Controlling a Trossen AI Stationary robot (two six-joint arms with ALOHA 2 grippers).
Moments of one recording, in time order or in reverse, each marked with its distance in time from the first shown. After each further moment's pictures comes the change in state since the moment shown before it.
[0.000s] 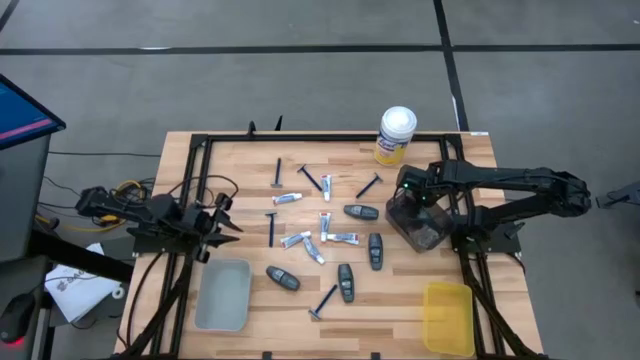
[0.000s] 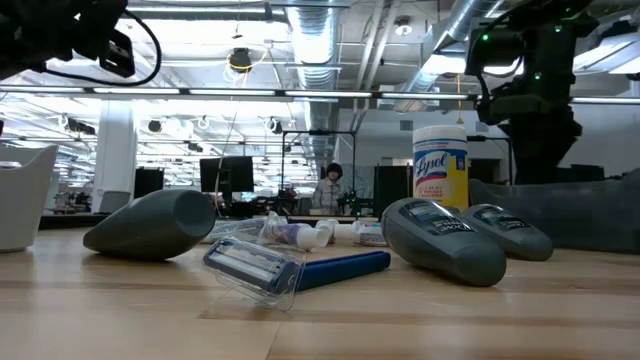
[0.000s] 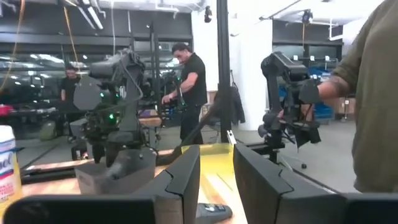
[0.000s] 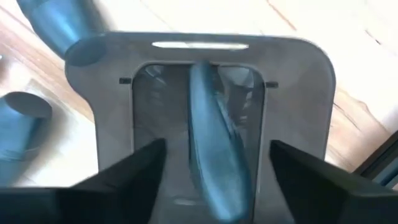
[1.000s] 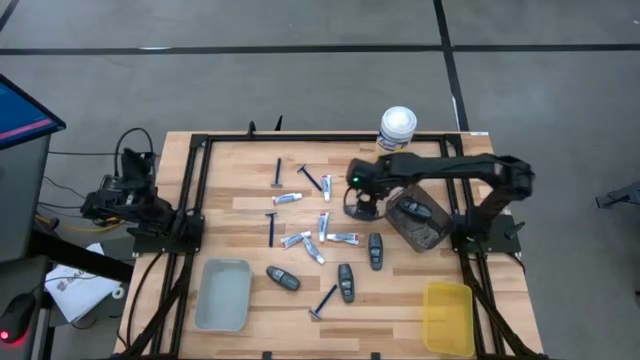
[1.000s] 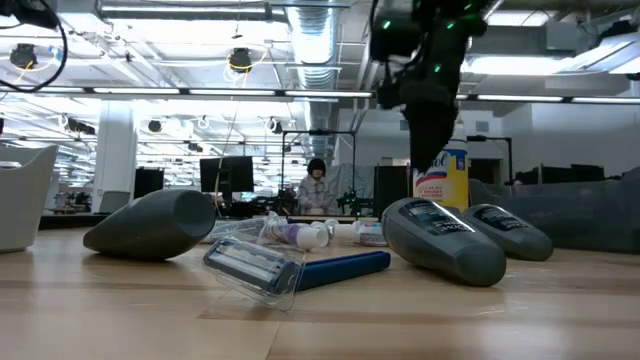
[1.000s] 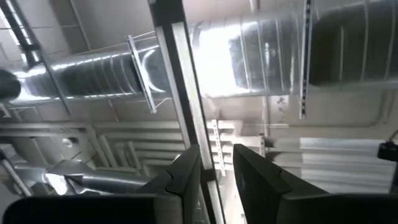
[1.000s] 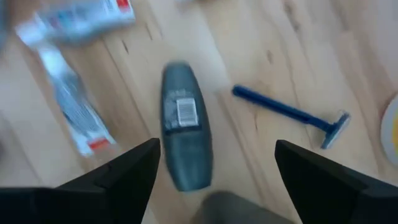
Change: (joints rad) left arm 0.000 -0.076 -0.001 1.245 -0.397 0.367; right arm 0.082 0.514 0.471 0.119 -0.007 -0.429
